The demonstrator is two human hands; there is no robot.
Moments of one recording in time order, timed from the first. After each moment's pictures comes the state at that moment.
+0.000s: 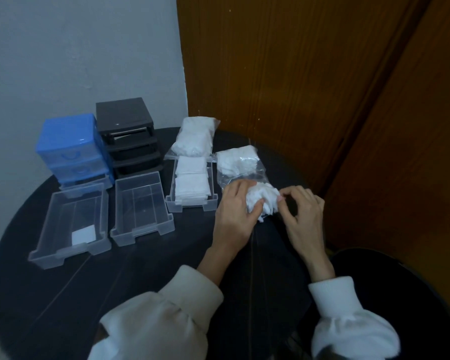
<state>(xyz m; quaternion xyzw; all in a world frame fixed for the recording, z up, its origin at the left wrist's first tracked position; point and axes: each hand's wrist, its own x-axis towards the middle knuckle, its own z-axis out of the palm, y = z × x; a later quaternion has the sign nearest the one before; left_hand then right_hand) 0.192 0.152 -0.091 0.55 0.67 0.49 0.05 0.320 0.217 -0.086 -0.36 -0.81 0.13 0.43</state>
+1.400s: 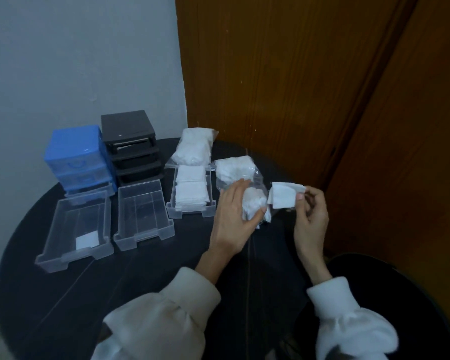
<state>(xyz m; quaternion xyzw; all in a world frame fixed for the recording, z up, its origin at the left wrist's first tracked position) 0.195 0.145 -0.078 0.55 0.68 0.48 0.07 0.323 0.212 -0.081 -0.36 -0.63 0.37 0.58</state>
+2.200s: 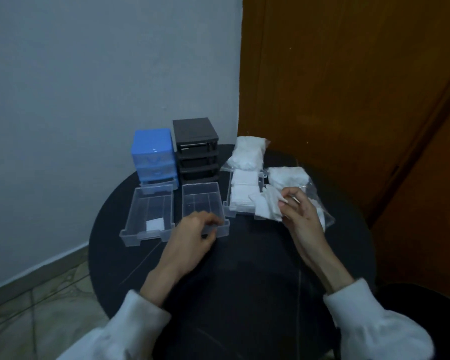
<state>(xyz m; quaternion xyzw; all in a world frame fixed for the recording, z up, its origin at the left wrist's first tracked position) 0.100 0.001 -0.057 0.51 0.80 0.32 0.03 0.249 0.159 -0.047 -0.19 -0.61 0.67 0.38</state>
